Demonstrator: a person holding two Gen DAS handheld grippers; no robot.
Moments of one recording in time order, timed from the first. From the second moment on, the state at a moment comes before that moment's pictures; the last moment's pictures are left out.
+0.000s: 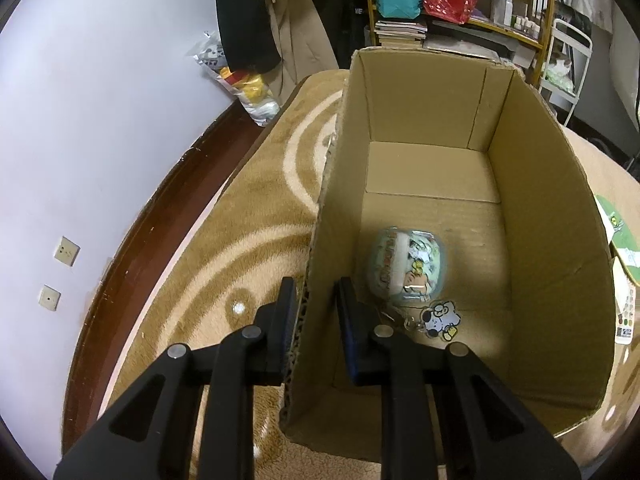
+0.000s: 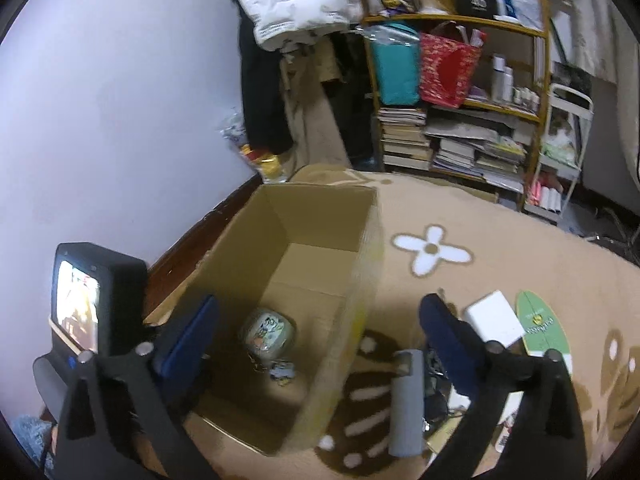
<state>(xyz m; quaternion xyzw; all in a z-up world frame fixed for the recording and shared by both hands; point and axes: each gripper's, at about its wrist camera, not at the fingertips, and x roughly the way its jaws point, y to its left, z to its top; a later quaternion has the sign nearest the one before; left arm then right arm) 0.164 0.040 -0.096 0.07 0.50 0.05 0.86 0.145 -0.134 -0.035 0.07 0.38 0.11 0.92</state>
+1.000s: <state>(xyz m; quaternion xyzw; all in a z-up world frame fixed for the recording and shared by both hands) 0.167 0.037 -0.097 0.08 0.50 0.06 0.86 0.134 -0.190 -0.126 0.12 0.44 0.06 0.89</state>
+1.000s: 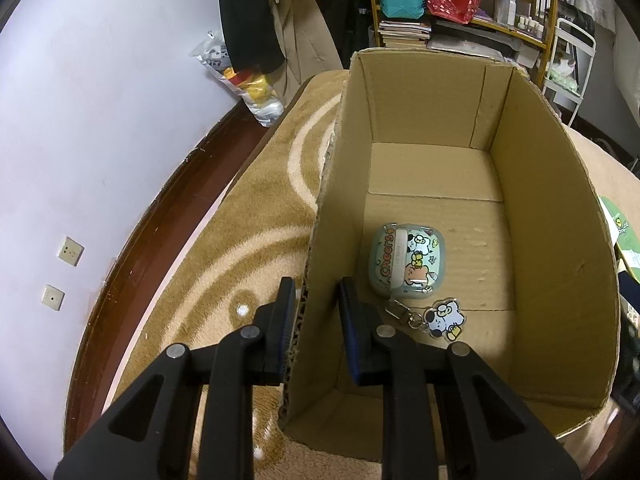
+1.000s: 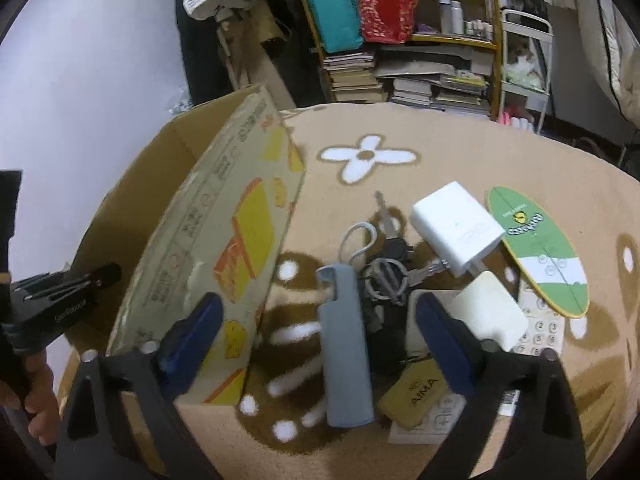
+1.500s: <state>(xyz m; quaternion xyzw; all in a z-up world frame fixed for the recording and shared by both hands) 0.167 0.037 -0.097 0.08 0.50 0.06 0.86 0.144 -0.188 -0.154 0.11 0.49 0.07 0.86</state>
